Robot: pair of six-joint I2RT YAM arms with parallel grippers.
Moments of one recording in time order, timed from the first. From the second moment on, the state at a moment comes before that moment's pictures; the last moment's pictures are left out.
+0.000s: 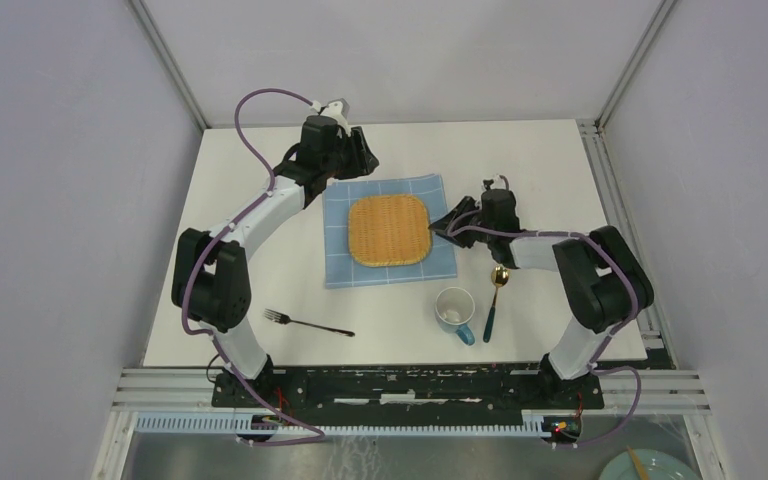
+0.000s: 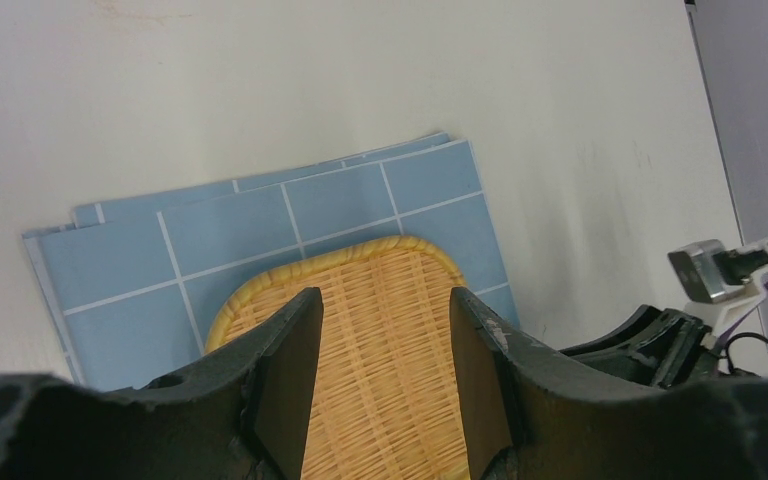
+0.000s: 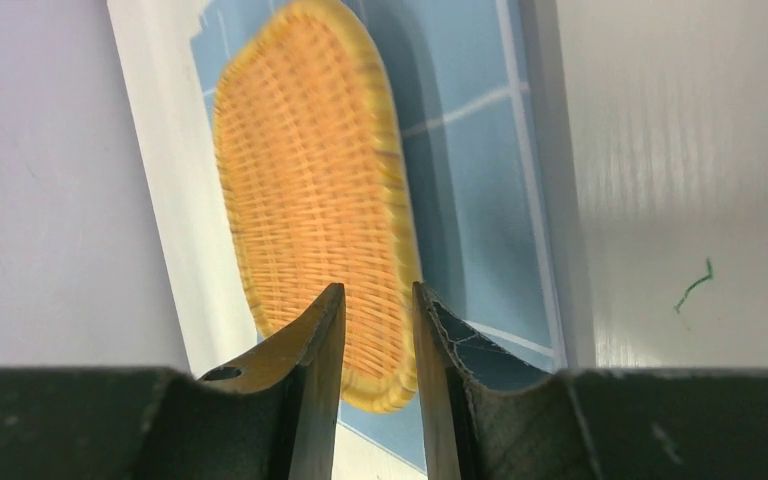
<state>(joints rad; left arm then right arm) -0.39 1.74 1.39 -0.15 0.11 -0.43 0.35 1.76 0.72 0.45 -0.31 0.99</state>
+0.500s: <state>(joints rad) -0.39 1.65 1.31 -0.15 0.07 -0.43 0.25 1.44 1.05 -0.12 -0.25 0.70</state>
